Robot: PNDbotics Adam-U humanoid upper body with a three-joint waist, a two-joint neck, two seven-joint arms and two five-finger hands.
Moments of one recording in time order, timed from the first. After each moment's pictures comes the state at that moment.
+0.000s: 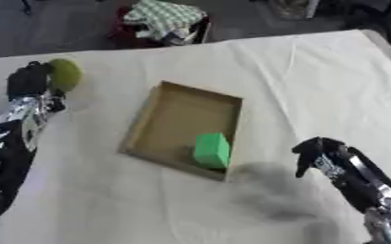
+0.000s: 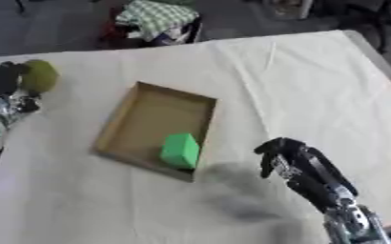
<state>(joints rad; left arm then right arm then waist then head) -1.00 0.40 0.04 -0.59 -1.23 0.31 0.16 -0.15 -0.21 0.09 -1.77 0.01 -0.09 0.33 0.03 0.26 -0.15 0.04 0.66</state>
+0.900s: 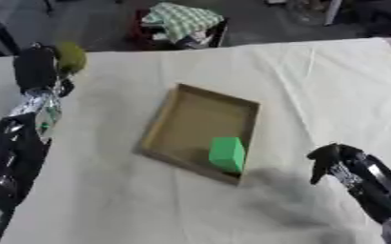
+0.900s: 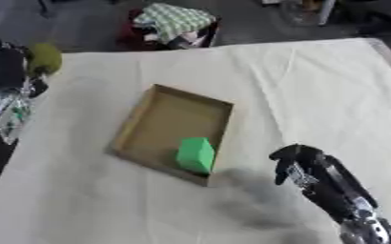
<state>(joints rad) -0.99 0.43 0.04 -0.68 -1.13 0.29 0.48 -0.15 -0.21 0.09 -1.77 0.02 -0.08 0.32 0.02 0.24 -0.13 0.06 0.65</state>
